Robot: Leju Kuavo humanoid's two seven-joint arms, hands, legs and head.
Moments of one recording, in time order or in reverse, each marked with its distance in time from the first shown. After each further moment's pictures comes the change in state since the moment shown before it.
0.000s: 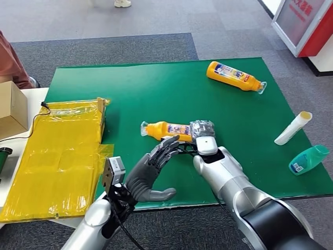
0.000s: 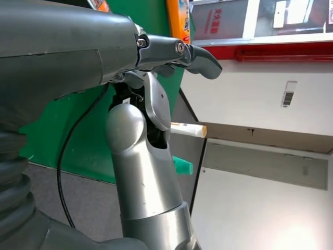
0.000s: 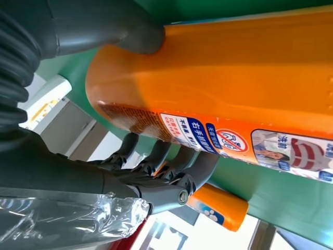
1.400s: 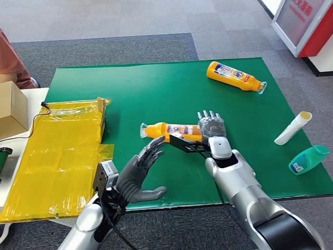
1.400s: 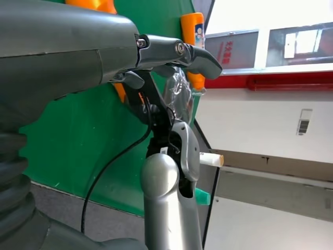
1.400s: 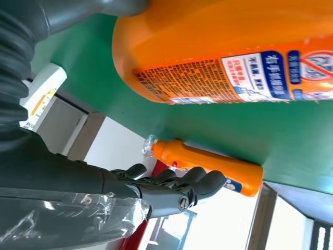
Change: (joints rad) left arm 0.054 0.035 0.053 -0.047 -0.075 0.063 0.004; right arm 0.118 -0.097 -0.046 -0.253 0.029 -0.048 -0.066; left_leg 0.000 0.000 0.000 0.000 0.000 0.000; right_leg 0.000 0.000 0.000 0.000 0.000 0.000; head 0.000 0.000
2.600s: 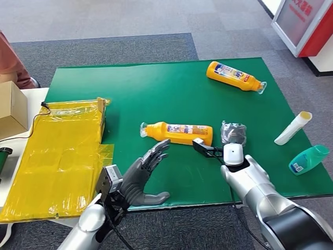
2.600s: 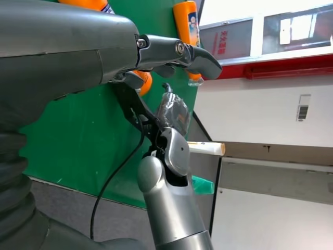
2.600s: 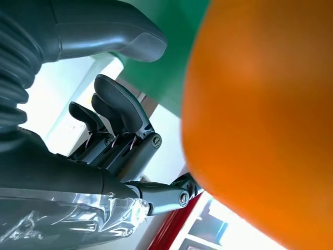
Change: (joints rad) left arm -0.023 0.024 -0.052 0.016 -0.006 -0.007 -0.033; right arm -0.050 -0.095 0.076 0.253 0.100 -0.142 0.181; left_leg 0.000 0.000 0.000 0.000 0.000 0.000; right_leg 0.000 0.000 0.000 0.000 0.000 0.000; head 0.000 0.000
